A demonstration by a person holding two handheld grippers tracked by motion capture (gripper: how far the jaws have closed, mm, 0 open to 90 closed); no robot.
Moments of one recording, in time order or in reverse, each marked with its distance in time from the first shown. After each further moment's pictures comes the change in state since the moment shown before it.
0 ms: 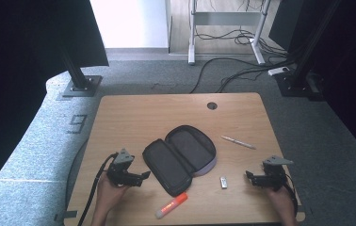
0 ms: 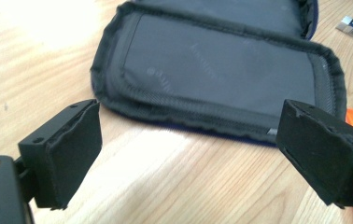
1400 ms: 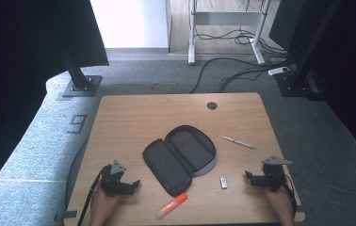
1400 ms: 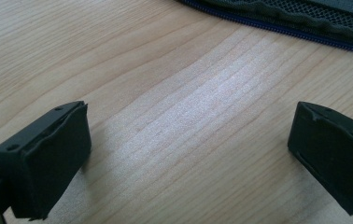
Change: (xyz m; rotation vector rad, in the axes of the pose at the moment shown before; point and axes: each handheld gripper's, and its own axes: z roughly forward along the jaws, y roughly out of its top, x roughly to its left) left arm 0.020 -0.059 0.019 0.105 0.147 -0.050; right arm 0.004 0.001 0.001 0.008 -0.027 0.027
